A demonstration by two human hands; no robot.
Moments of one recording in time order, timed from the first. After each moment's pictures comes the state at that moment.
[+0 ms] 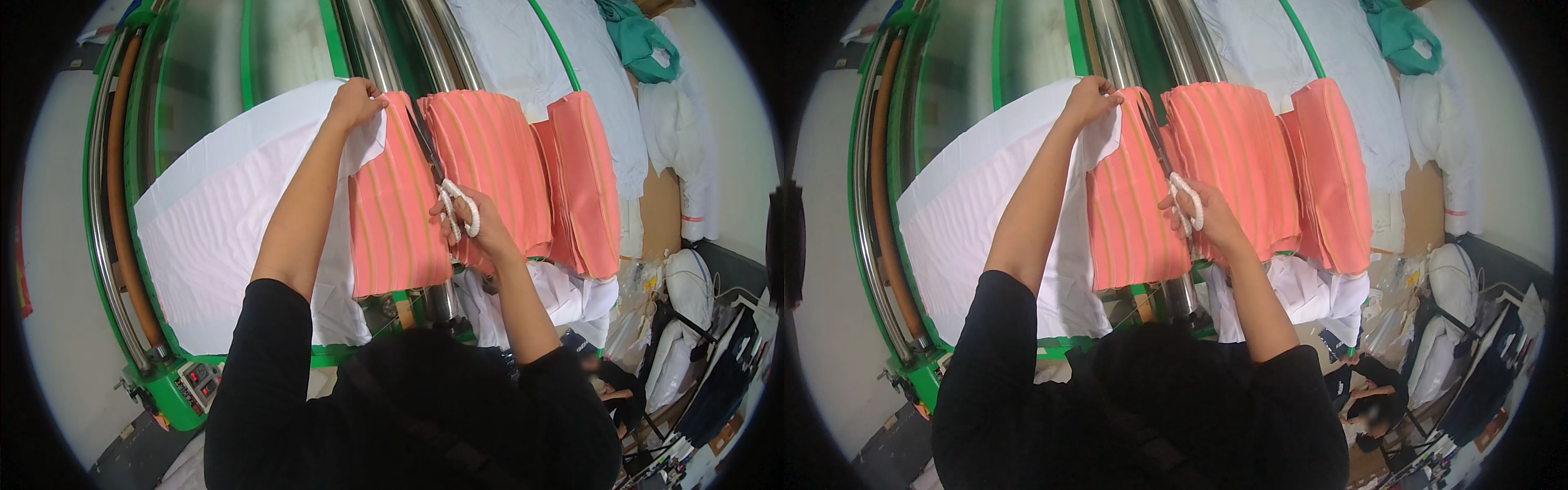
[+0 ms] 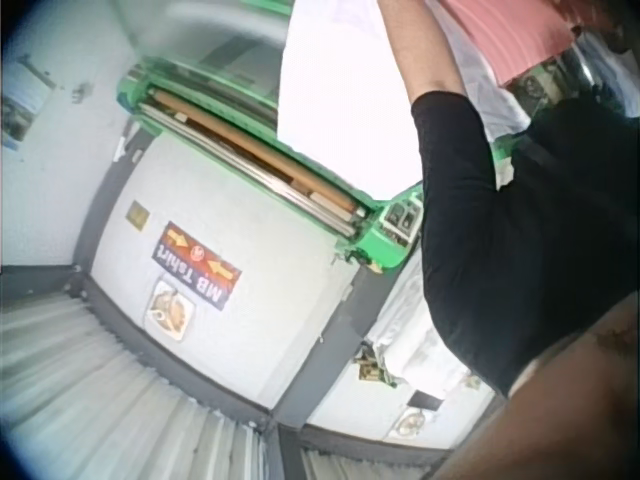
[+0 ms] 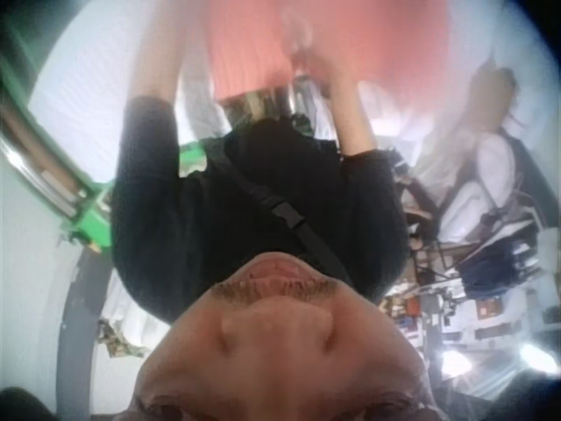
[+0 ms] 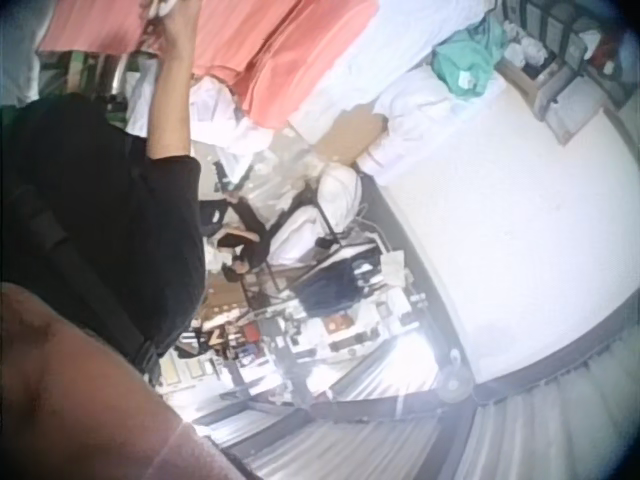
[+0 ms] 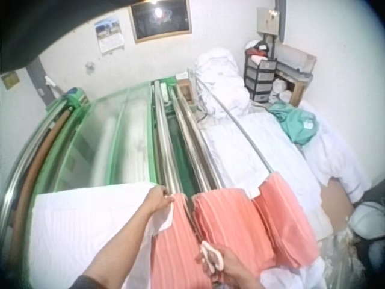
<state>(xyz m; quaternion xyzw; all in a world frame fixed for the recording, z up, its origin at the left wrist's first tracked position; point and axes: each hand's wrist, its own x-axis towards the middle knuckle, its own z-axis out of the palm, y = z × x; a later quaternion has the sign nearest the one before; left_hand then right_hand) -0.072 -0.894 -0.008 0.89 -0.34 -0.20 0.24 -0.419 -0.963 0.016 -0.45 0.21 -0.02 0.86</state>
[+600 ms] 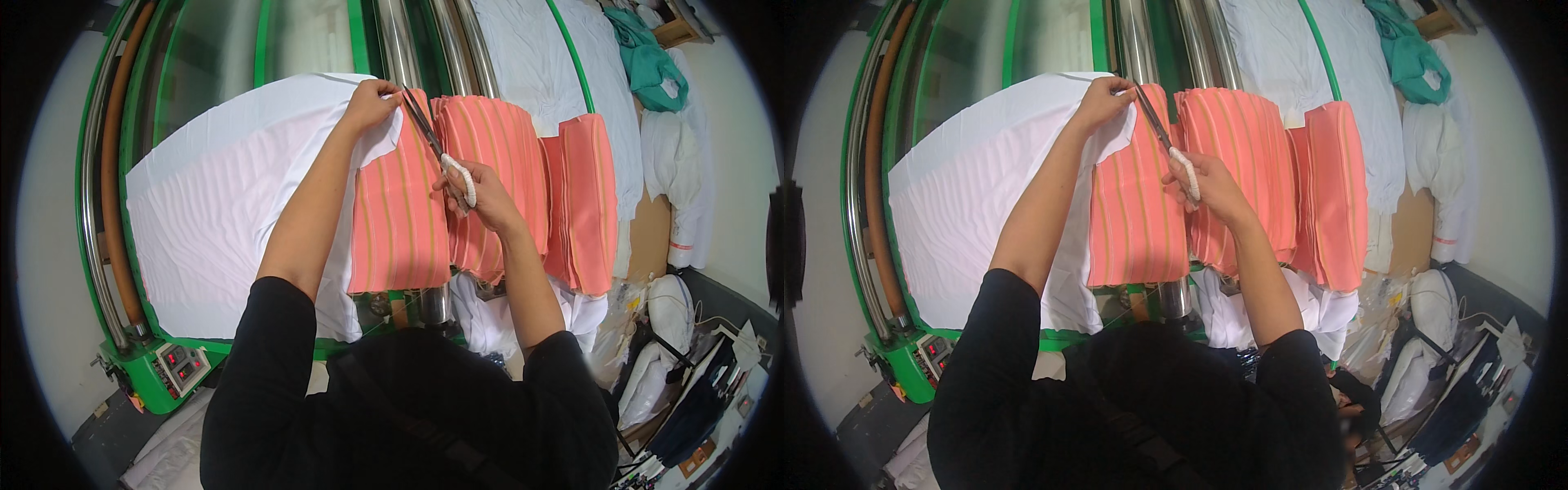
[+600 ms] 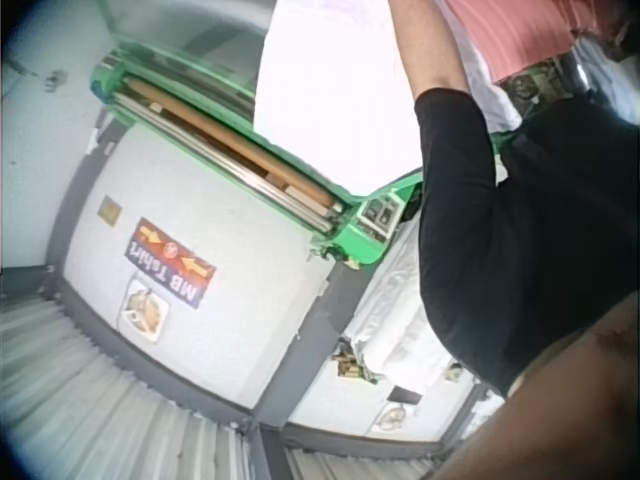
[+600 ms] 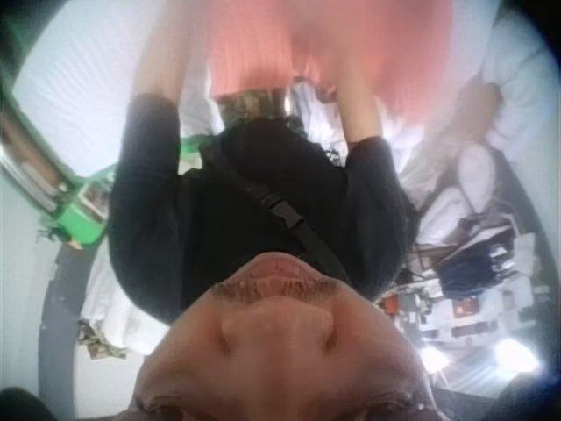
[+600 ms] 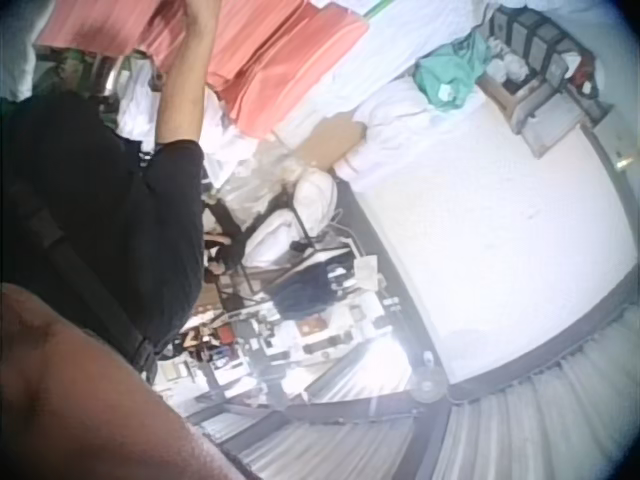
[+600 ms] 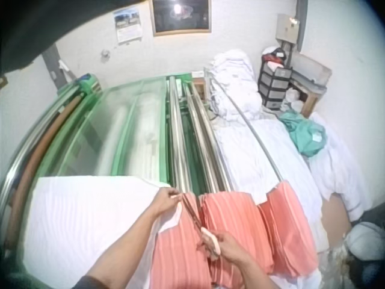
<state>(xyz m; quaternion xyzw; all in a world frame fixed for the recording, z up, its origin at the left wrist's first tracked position) -0.084 -0.874 -0.032 0.82 -0.29 -0.25 0.42 -0.362 -0.996 0.021 -0.55 0.25 0.08 0.80</state>
